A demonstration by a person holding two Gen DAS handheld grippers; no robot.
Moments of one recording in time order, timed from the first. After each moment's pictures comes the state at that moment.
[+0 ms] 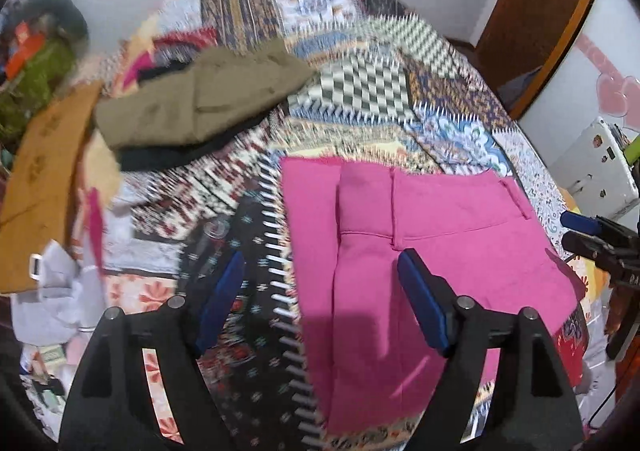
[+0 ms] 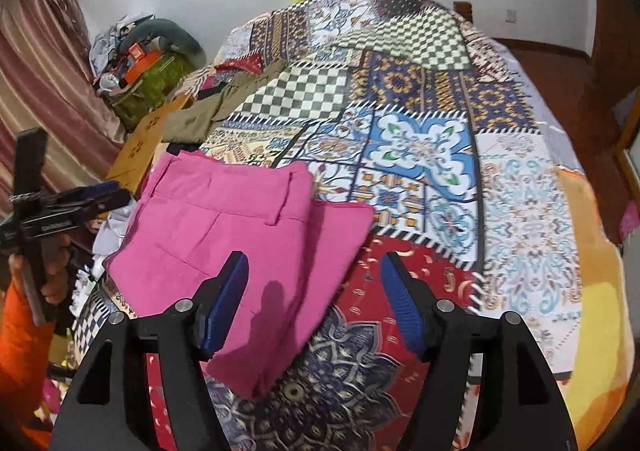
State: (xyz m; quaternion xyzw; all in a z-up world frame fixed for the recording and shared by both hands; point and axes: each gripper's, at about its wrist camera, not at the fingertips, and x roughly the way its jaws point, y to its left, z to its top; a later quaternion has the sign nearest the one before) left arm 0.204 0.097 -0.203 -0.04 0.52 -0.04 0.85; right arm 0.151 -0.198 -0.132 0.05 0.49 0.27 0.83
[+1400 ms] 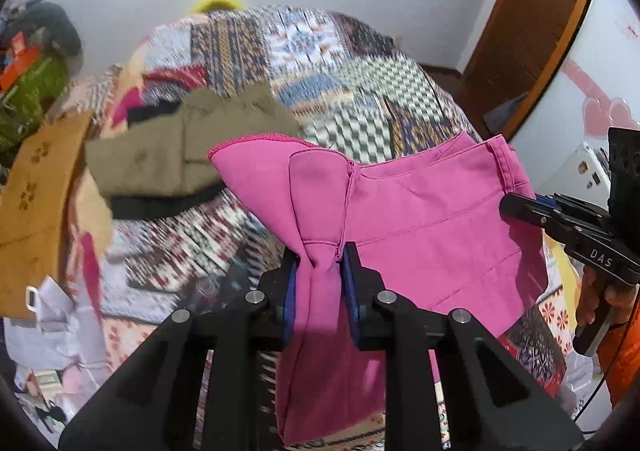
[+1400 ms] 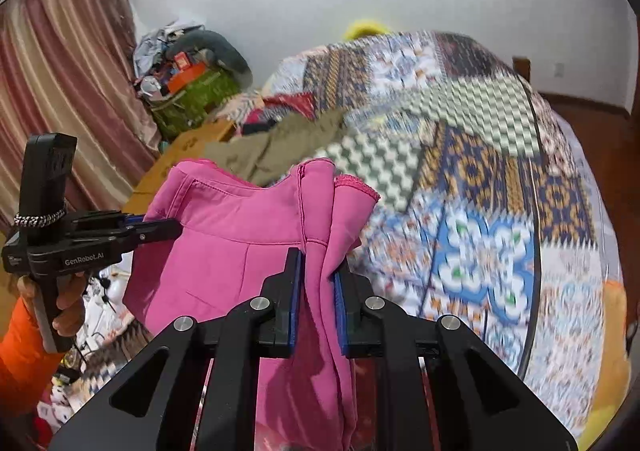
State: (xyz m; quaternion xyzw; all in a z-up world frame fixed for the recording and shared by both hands) left arm 0.228 0.103 -0.152 -0.05 0.45 -0.05 0.89; right arm 0.210 -0.133 -0.091 0.02 0.41 0.35 0.84
